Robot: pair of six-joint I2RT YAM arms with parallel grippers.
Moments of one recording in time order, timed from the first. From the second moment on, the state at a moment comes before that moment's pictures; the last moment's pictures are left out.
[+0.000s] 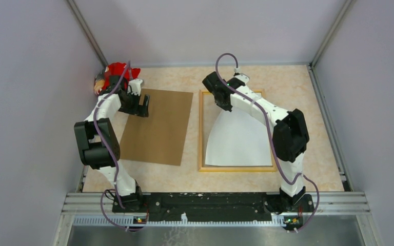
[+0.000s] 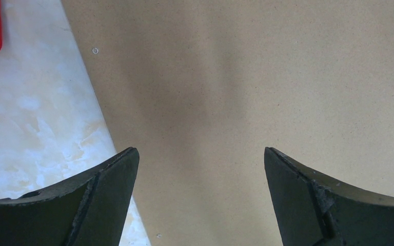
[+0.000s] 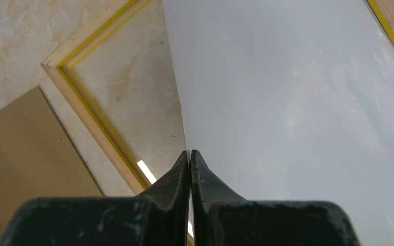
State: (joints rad) left arm 0.15 1.76 1.32 -0.62 0.30 0.37; right arm 0.70 1.97 1.79 -1.00 0.64 1.22
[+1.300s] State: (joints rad) left arm 0.16 1.76 1.32 -0.62 0.29 0.37; right arm 0.70 1.97 1.72 -0.82 0.52 0.99
